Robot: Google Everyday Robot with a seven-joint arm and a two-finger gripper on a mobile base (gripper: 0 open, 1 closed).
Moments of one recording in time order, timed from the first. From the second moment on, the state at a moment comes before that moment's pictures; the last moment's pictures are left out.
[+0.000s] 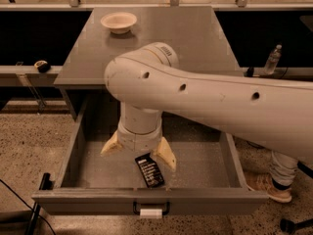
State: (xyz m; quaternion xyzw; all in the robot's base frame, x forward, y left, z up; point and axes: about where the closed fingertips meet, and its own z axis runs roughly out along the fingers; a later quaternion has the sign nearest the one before) arm 0.421 0.045 0.756 -0.99 0.10 0.02 0.06
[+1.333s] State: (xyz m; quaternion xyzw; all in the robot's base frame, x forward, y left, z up) arm 0.470 0.037 0.621 -1.00 -0.01 0.00 0.06
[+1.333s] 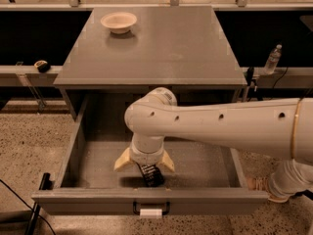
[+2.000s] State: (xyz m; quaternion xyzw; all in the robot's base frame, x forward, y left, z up) arm 0.471 0.037 0.593 -1.00 -0.04 0.01 0.06
